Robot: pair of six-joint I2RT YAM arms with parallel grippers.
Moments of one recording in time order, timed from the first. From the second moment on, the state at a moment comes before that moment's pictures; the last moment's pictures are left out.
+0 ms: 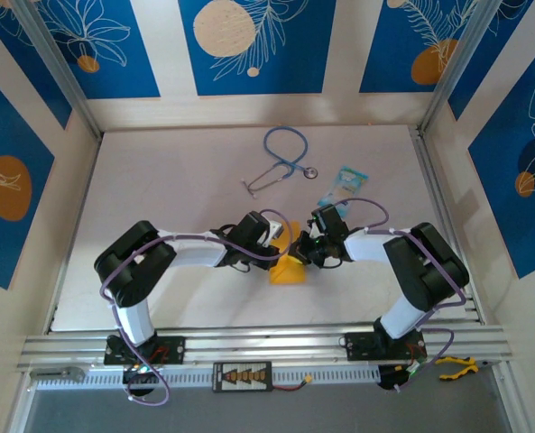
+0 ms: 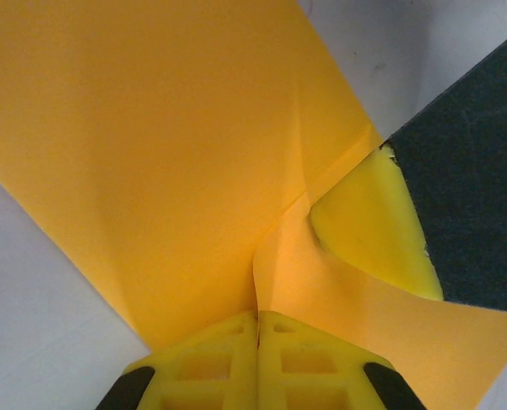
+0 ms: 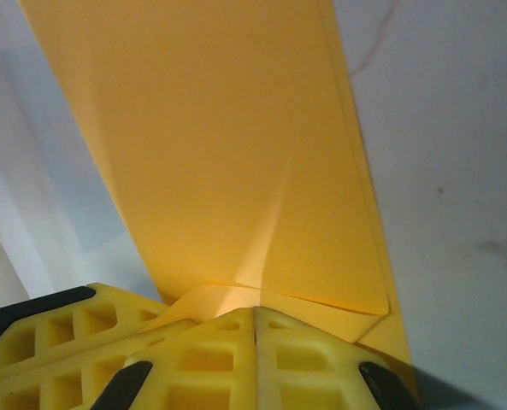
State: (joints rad) left arm -0.84 1.80 0.90 -0.03 0.24 -0.39; right arm 0.48 1.62 0.63 -0.02 -0.50 0.97
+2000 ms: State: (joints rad) left arm -0.87 1.84 0.96 -0.18 0.47 -0.57; right arm 0.49 1.61 0.62 -0.02 -0.49 0.97
